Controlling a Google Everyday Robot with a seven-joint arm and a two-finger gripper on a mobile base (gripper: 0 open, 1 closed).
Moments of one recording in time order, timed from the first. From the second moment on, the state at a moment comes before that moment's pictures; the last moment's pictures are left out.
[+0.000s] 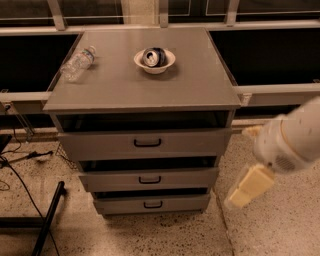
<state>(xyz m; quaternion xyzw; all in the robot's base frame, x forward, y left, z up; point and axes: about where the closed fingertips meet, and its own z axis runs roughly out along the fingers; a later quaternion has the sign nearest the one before) 0.418 -0.175 0.840 -0.53 0.81 0.09 0.22</state>
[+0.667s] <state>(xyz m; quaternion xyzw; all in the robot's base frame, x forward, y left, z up) 0.385 -0.157 0.764 -0.48 0.82 0.13 0.27</state>
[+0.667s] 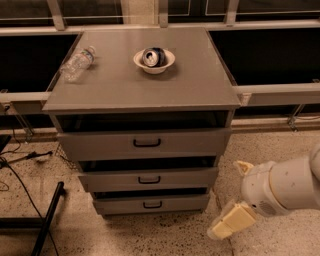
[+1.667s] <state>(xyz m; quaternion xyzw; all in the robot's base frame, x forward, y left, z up) 0.395 -0.161 0.721 -0.48 0.83 0.13 0.26</state>
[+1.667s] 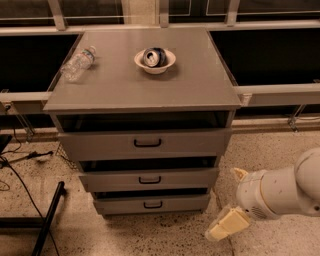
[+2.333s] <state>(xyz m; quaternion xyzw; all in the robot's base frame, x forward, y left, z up) 0.417 -0.170 0.645 -0.49 0.80 0.14 0.33</state>
